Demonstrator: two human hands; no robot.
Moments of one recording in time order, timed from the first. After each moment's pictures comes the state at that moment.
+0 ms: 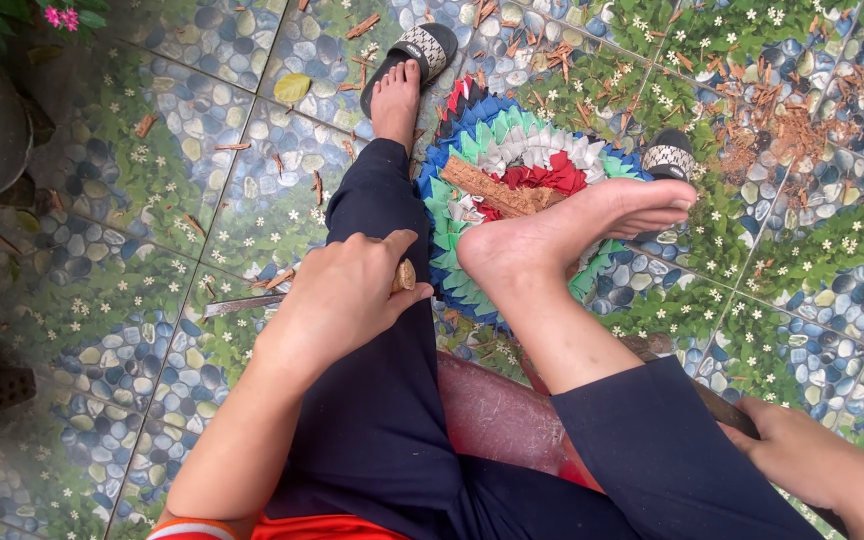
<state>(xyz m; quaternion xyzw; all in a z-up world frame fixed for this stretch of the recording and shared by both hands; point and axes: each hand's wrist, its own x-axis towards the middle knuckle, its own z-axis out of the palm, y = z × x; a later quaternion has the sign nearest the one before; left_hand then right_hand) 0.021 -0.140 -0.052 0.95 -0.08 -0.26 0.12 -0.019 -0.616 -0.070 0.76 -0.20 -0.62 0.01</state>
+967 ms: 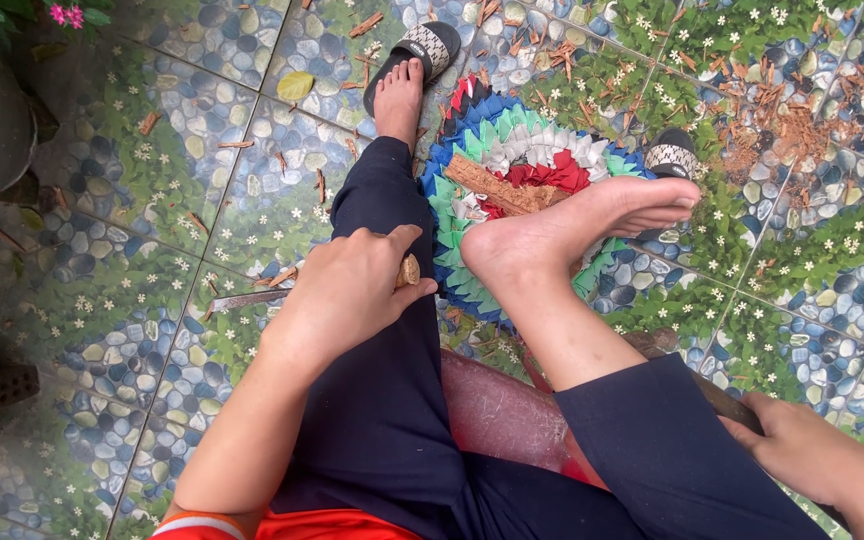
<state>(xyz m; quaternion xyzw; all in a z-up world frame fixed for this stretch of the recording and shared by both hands) 0.023 -0.139 -0.051 0.95 -0.08 -0.26 0.13 -0.024 -0.627 -0.078 0.79 -0.15 -0.60 0.06</state>
